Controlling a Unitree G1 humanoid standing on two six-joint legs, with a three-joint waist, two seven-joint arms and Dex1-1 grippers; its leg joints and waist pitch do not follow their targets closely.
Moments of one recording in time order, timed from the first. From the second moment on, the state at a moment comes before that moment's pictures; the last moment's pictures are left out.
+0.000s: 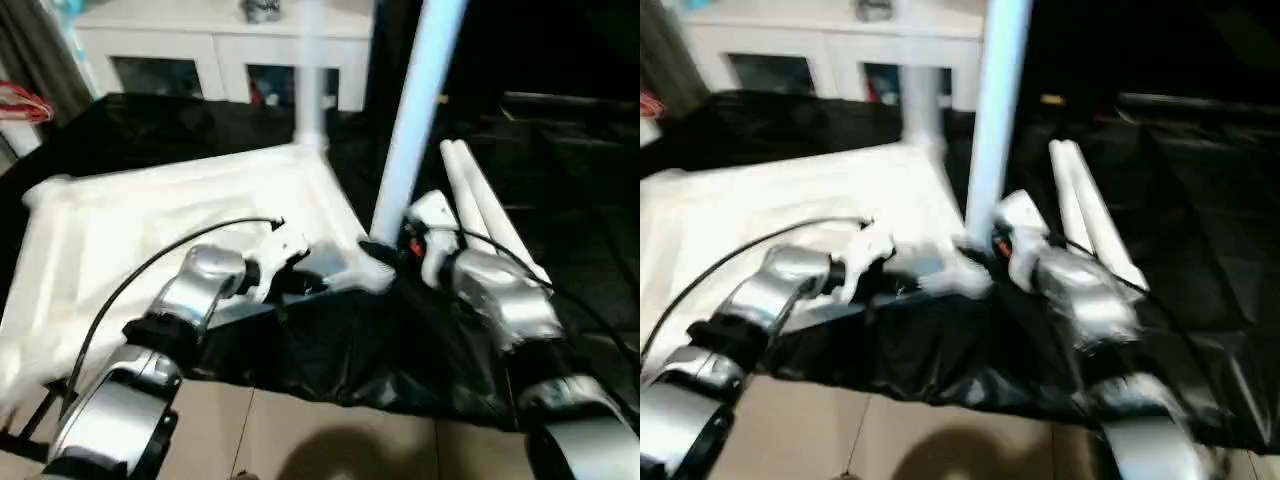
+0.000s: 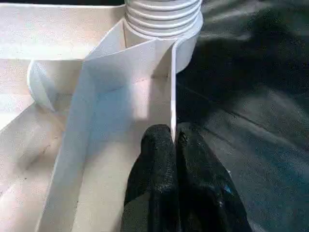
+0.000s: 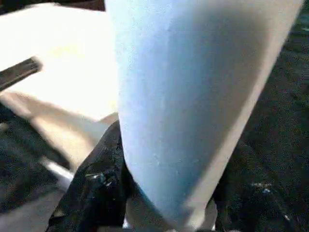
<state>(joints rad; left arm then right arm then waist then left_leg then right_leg) -0.72 0.26 -0.25 0.78 0.03 0.17 -1.00 -0.65 -0.22 0.08 0.69 0.14 0.15 0.66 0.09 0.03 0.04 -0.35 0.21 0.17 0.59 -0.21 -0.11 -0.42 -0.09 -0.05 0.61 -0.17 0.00</state>
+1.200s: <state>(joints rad) -0.68 0.30 -0.31 0.59 0.09 0.22 -0.96 -0.69 -0.17 0.04 0.86 0.12 0.09 0.65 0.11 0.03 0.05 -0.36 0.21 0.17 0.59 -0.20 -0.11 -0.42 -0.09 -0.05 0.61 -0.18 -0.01</state>
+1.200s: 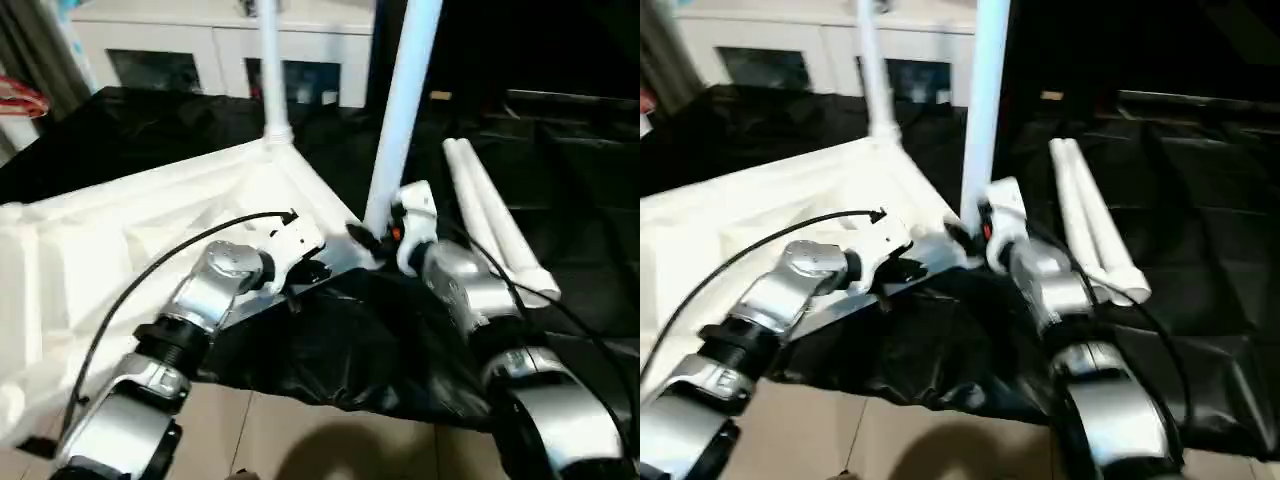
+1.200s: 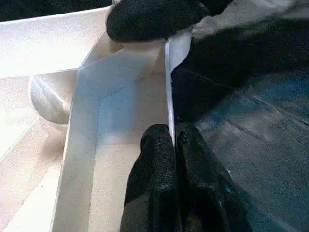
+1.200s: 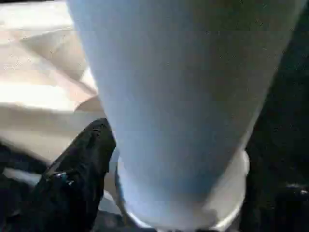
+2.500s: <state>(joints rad) -0.73 0.32 -0.32 0.80 0.03 0.00 -1.31 -0.38 -0.35 0.14 0.35 0.17 0.23 1.00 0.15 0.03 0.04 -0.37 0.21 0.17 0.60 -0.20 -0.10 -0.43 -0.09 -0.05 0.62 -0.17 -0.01</state>
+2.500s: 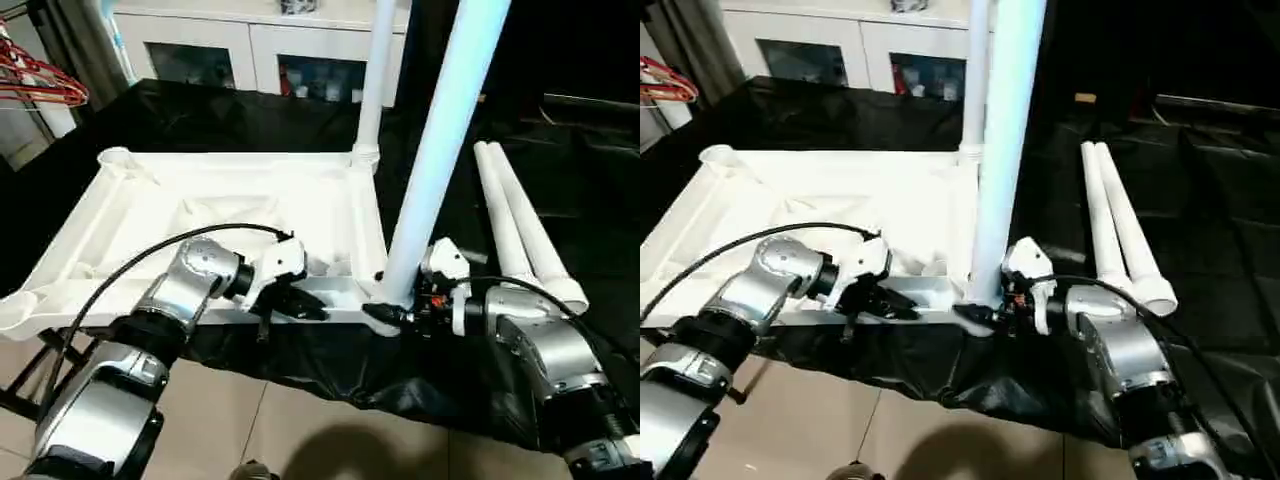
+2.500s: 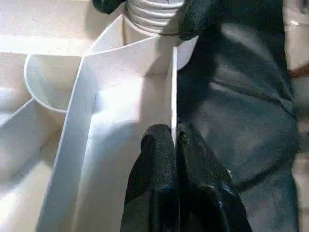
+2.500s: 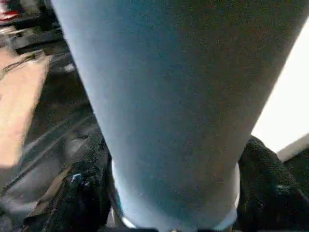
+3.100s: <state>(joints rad) -0.78 0.14 -0.29 0.86 0.13 0.09 -0.86 -0.58 -0.13 -0.03 0.69 0.11 0.18 0.38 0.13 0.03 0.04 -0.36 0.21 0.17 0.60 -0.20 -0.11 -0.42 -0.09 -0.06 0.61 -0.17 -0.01</state>
